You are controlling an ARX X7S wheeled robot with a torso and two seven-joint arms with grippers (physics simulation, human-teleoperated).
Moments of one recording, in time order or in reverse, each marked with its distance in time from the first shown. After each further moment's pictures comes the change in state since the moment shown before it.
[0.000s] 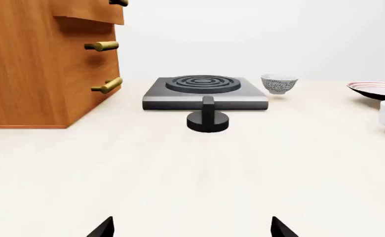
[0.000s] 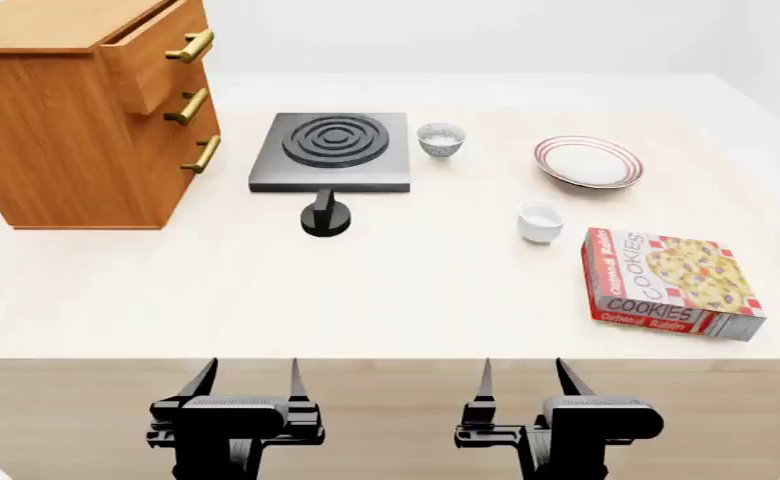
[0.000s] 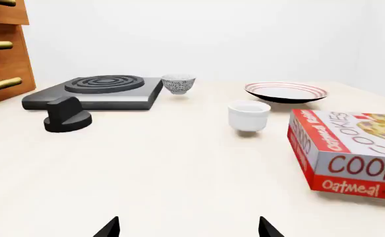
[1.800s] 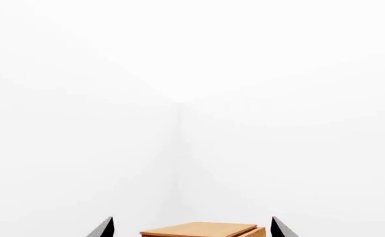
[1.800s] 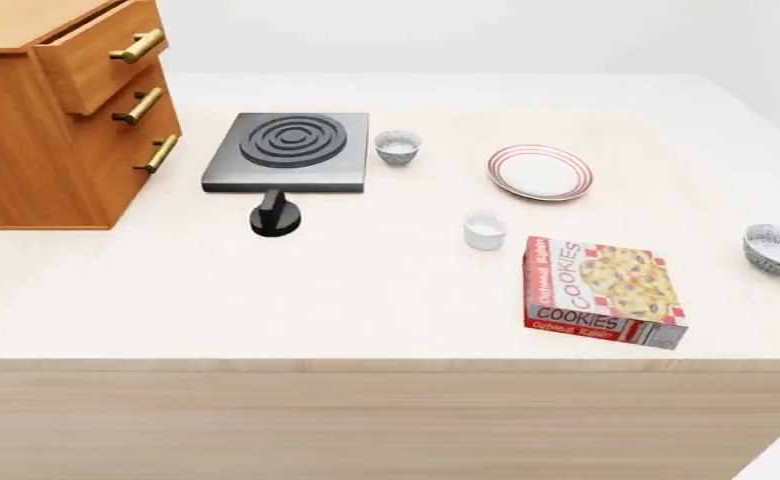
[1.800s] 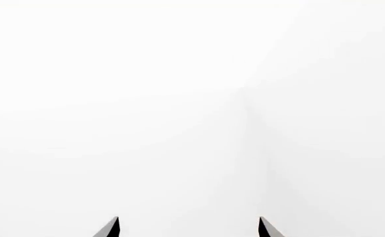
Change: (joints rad) left arm 0.418 -0.762 -0.493 1.029 -0.503 -0.132 -0.807; right arm 0.115 0.391 0.678 -0.980 0.798 0.496 0.306
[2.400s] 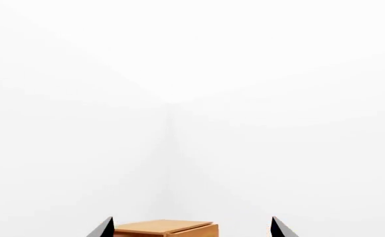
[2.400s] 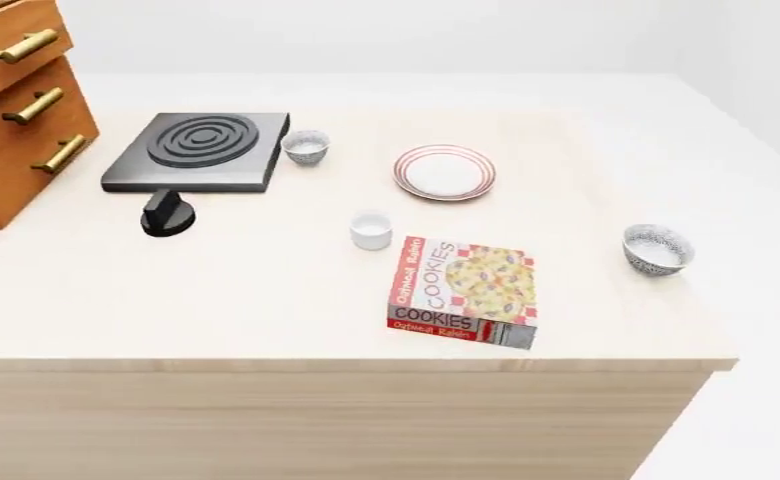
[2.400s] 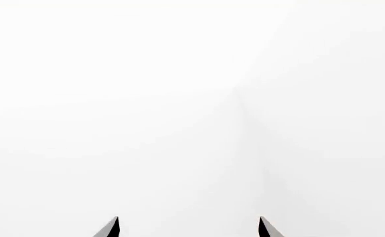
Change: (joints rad) left arm 0.037 -0.044 0.005 -0.006 -0.008 0.035 -0.052; right arm -0.013 0.021 -0.022 0.009 0.006 -0.014 0.005
